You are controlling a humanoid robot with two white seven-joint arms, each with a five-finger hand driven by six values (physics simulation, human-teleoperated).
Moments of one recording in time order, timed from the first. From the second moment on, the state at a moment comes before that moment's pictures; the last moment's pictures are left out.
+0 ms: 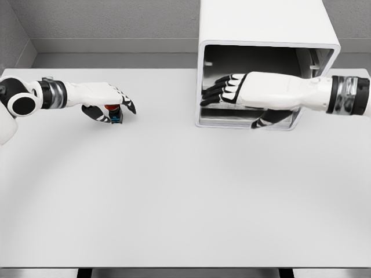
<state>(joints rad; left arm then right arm) -0.92 0.57 -0.82 -1.00 -0.47 -0.61 -0.59 -0.80 -0.82 0.70 -1.67 0.10 -0.53 0.61</state>
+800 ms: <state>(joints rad) -0.92 0.59 -0.82 -1.01 -0.47 -0.61 -0.61 -0.84 -0.76 0.76 -1.55 0.25 -0.27 0.61</state>
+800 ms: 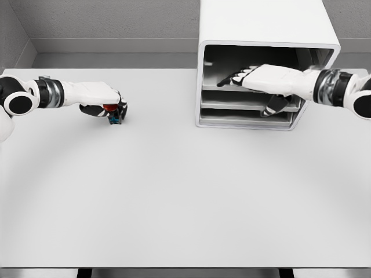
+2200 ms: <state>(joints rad) -0.92 0.79 -0.84 -1.38 -0.34 -0.61 -0.61 -0.64 -1.01 0.52 -1.76 0.14 -0.60 0.61</state>
